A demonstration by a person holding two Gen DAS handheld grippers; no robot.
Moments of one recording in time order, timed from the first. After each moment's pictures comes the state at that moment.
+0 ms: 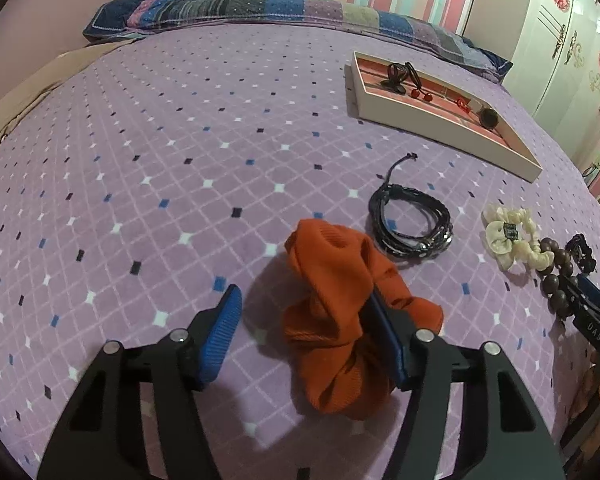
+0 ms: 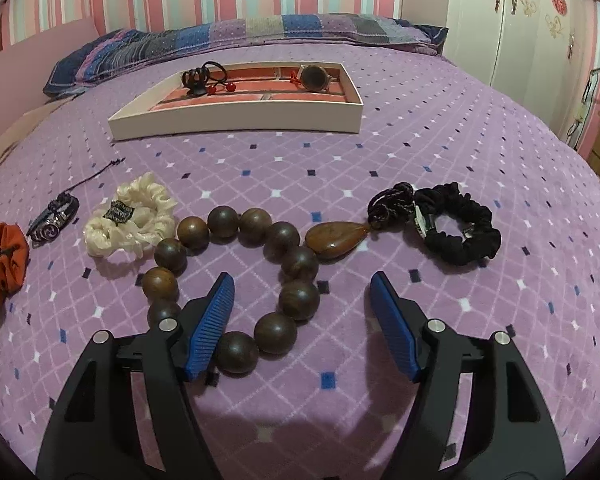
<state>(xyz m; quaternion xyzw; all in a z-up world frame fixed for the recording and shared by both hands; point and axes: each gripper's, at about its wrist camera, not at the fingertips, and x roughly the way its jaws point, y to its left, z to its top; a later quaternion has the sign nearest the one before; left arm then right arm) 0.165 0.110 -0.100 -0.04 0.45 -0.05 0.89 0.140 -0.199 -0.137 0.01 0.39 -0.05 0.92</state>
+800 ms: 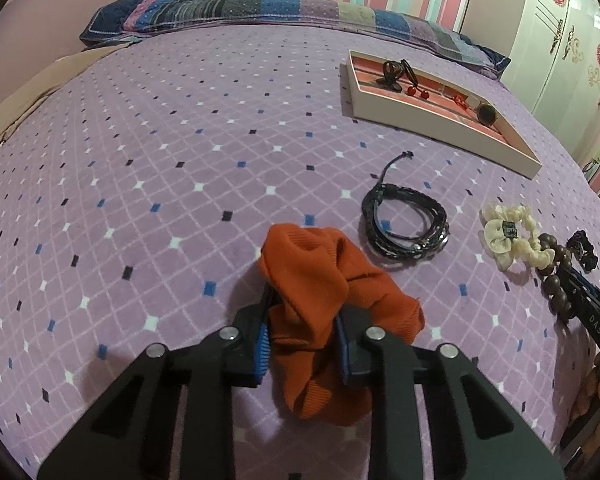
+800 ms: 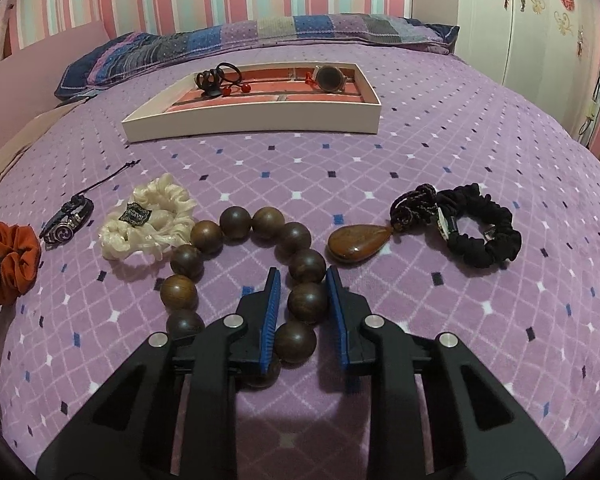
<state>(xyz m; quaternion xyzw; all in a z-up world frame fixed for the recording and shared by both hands) 0.167 0.102 -0.100 -0.03 0.45 -0.05 0.89 0.142 -0.196 -0.136 0.03 0.38 -0.02 0.92</state>
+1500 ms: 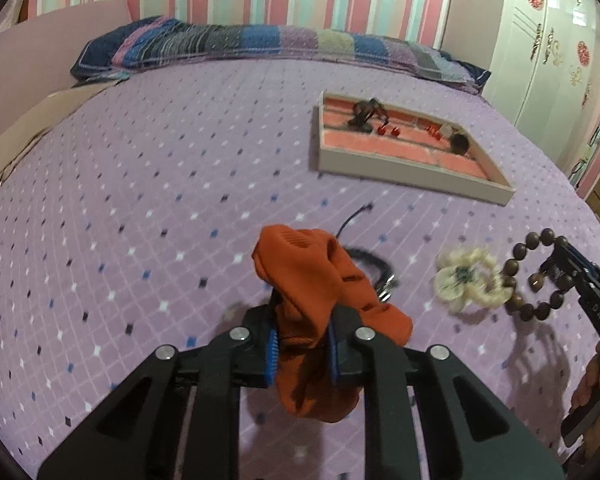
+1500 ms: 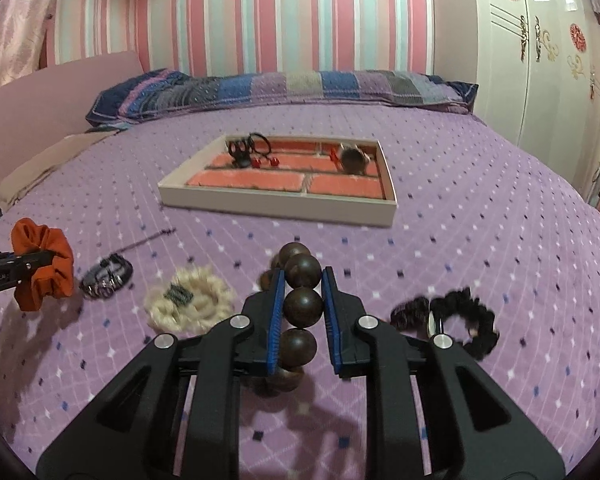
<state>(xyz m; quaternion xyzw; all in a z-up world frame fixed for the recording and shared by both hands) 0.175 0.075 -0.048 -0.02 0.40 -0.07 0.91 0.146 -0.194 -0.077 0.01 0.29 0.03 0.96</state>
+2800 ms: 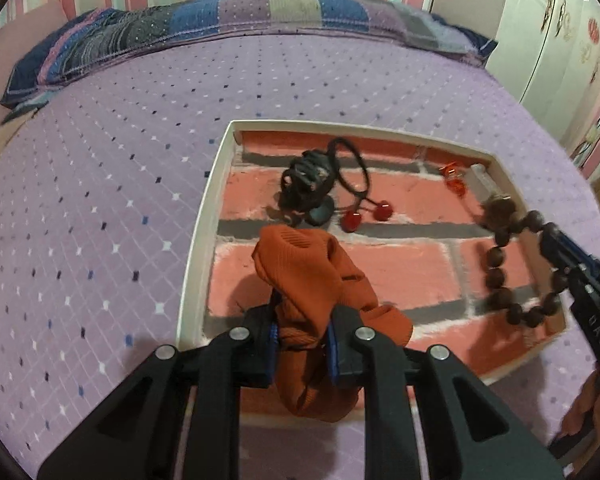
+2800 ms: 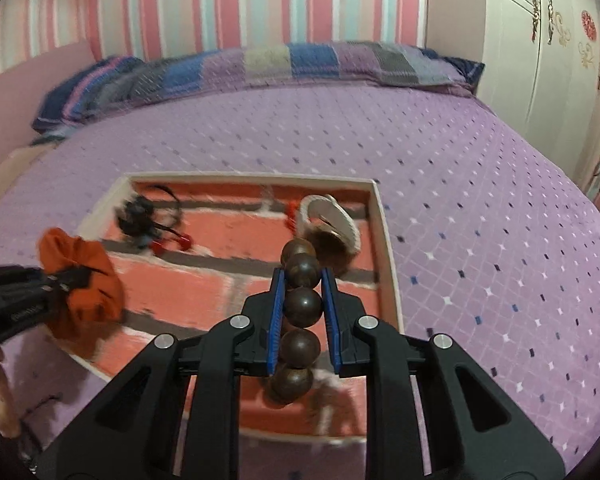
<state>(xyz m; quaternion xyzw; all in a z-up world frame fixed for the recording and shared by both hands) 0.449 -0.035 -0.079 0.02 0.47 -0.10 0.88 0.399 -0.241 -0.079 0.01 0.36 -0.03 0.93</state>
